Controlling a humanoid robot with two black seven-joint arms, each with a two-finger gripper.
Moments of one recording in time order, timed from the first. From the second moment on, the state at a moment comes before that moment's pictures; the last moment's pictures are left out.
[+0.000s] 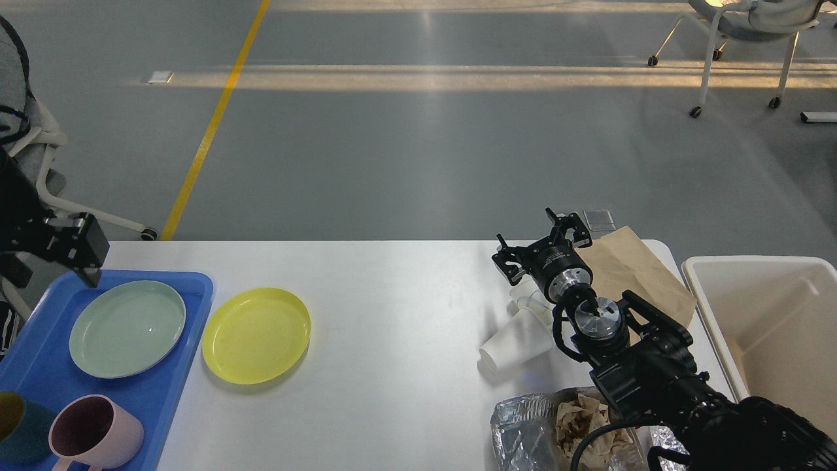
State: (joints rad) left arm -2.39 0.64 1.39 -1.39 0.31 -0.96 0.13; right arm 0.67 0.06 0.95 0.43 0.23 0.22 0.09
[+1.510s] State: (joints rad) left arm -1.77 0.41 1.11 -1.20 0.13 -0.48 0.14; right arm 0.67 0.06 0.95 0.43 0.23 0.22 0.09
